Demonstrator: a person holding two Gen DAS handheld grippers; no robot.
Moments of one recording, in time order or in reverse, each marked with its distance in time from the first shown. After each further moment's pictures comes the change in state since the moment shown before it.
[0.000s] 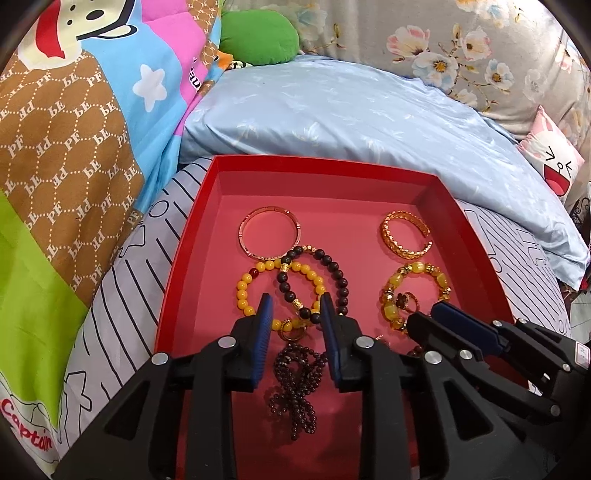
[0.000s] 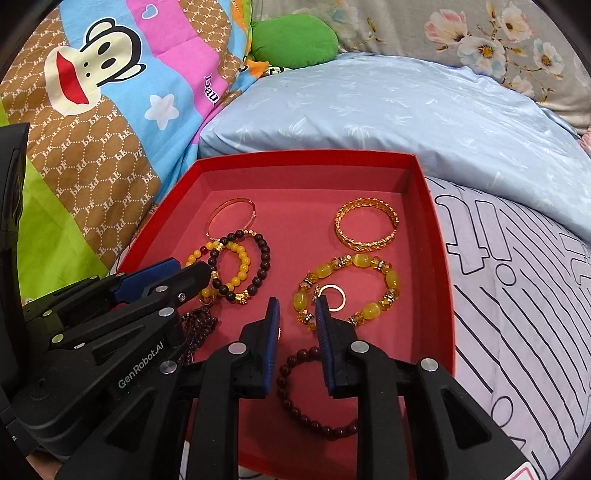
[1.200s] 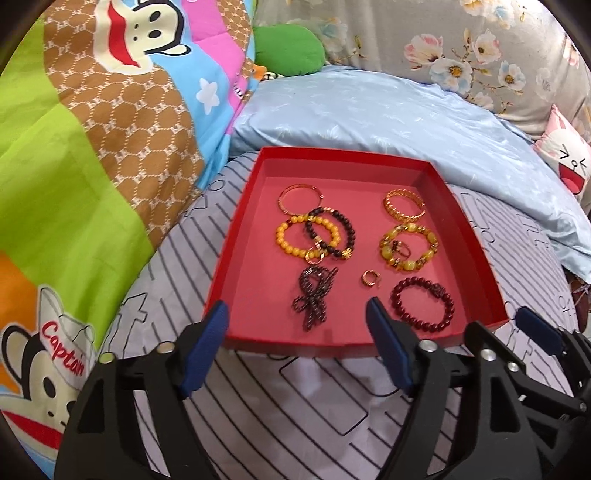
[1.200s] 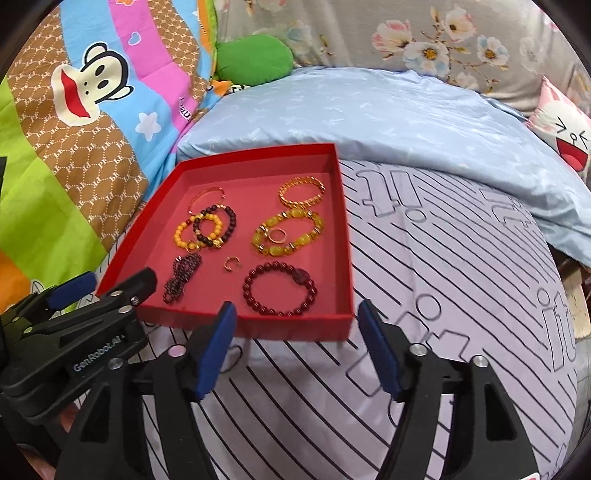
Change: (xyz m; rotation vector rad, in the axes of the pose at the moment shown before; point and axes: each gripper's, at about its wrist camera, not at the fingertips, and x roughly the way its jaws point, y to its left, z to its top) left arm -0.073 -0.010 -0.052 -0.027 -0.029 0.151; right arm -0.082 -0.018 -0.062 0.087 -0.054 -0.133
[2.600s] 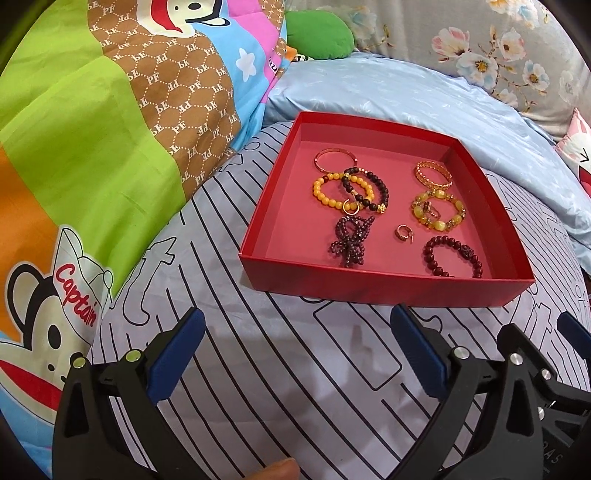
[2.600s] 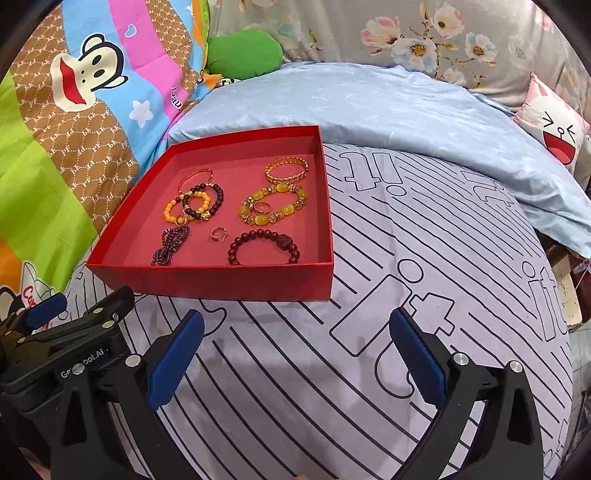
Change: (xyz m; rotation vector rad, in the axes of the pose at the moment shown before) left arm -0.004 0.016 -0.035 -0.061 0.053 0.071; right arm -0.008 -0.005 -0.027 -0.007 0.007 -0.049
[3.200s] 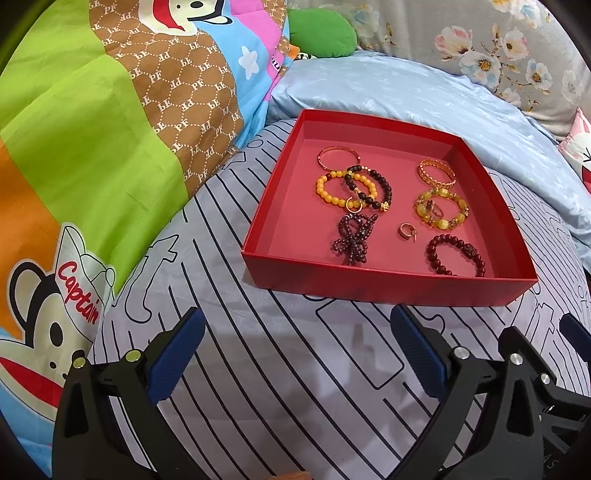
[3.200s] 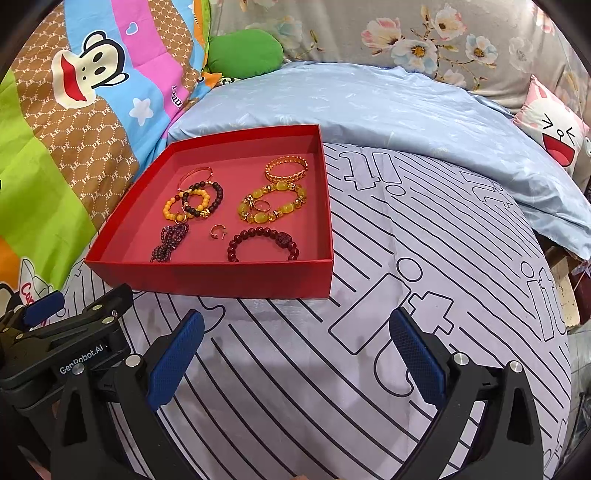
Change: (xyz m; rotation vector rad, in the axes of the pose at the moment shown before) left arm 0.001 0.001 0.000 -0.004 0.008 0.010; right arm 0.002 0.001 -0.002 -0.005 0.000 -0.006
